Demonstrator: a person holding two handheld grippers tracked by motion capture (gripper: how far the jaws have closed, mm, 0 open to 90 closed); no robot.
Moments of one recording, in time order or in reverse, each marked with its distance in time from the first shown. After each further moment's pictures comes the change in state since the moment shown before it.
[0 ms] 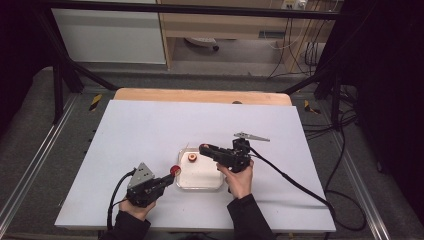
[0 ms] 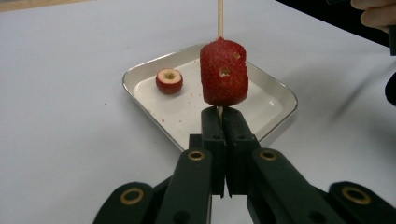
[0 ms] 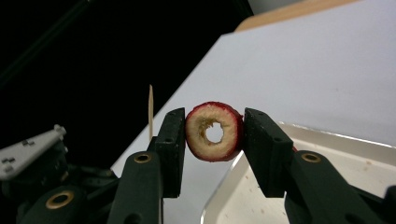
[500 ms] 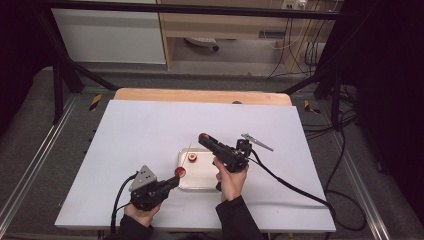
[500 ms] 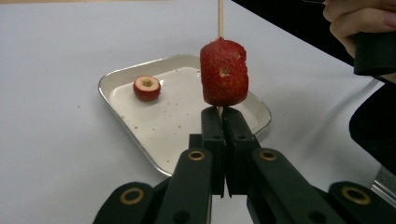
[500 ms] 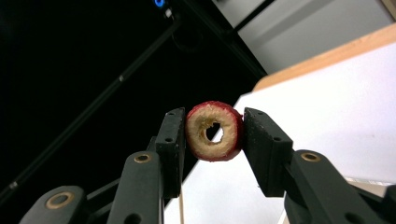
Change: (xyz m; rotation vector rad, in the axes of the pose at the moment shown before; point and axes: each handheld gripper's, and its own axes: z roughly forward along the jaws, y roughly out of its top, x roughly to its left) left arm -0.016 0.002 0.001 -0.038 -0.039 -0.086; right arm 0.011 -0.005 0.001 -0.286 0.073 0.115
